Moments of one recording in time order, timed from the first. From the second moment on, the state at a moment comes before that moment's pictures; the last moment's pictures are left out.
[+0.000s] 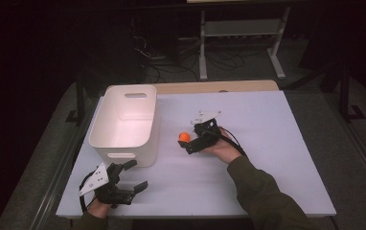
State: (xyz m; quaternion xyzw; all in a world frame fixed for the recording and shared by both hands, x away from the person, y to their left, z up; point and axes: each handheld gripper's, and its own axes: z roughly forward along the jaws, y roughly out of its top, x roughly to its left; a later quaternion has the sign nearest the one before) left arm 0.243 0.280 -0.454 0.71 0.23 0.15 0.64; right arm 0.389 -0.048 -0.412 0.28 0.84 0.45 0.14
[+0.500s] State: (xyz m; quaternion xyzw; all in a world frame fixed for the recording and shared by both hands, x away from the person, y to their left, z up) left arm 0.243 0.281 -0.455 0.72 0.22 0.15 0.64; right arm 0.401 -0.034 -0.415 0.28 0.84 0.45 0.14
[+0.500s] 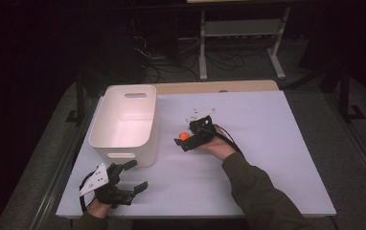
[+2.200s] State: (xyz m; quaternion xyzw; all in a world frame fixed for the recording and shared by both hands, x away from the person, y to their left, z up) left arm 0.243 0.281 -0.455 0.71 0.22 0.15 0.65; right arm 0.417 -0.019 -0.452 0.28 0.87 0.39 0.12
